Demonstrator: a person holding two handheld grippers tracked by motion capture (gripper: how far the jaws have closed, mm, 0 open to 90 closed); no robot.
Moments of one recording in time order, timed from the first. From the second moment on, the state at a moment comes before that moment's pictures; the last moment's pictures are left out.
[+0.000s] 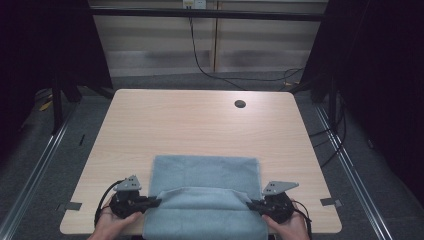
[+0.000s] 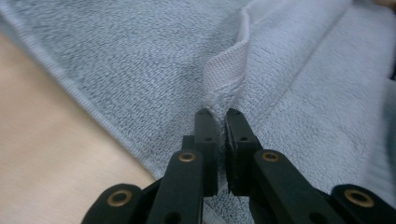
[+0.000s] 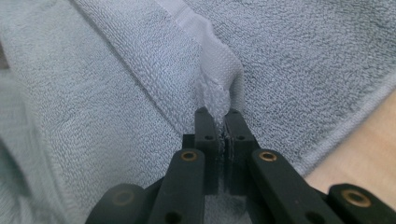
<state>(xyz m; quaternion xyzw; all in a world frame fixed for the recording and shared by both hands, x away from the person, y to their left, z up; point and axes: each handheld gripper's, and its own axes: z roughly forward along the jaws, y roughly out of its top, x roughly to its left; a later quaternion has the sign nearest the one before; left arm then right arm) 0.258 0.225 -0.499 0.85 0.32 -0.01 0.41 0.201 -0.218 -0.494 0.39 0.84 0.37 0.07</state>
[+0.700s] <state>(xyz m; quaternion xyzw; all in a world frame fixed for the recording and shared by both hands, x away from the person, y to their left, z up) 0.394 0.212 -0.504 0.83 0.39 0.04 0.41 0.338 -0.213 -0.496 0.44 0.83 0.35 0.10</state>
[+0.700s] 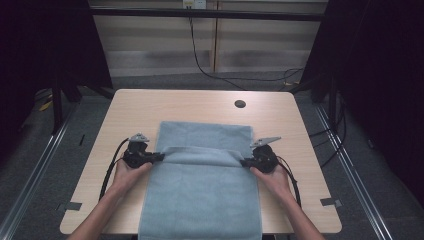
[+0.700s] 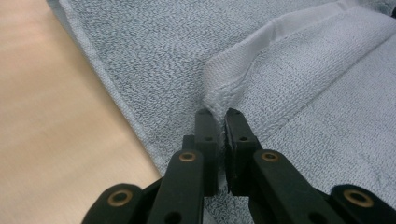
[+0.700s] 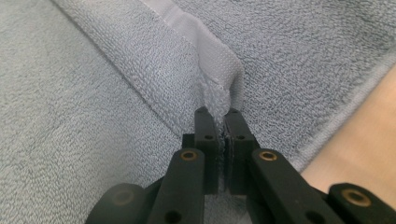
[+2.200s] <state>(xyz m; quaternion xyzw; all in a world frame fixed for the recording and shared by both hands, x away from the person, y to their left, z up) 0.394 0.251 -0.357 0.74 0.35 0.14 0.56 0.378 -0.212 -0.348 0.38 0.75 0.51 0.19</state>
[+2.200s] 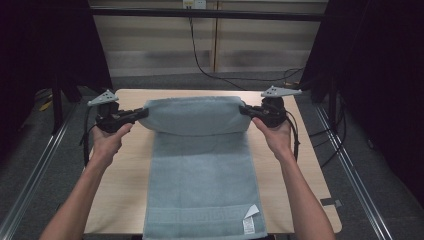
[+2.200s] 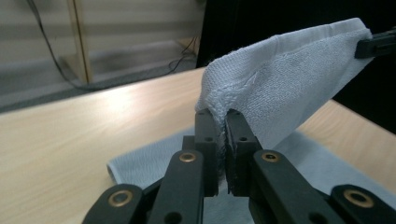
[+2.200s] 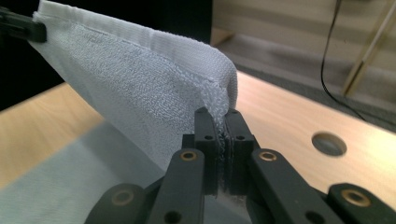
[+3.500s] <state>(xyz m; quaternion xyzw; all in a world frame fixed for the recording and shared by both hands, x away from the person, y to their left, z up) 0.206 0.247 -0.476 0.82 0.27 -0.03 0.50 0.162 -0.239 -0.455 0.35 0.82 0.45 0.07</state>
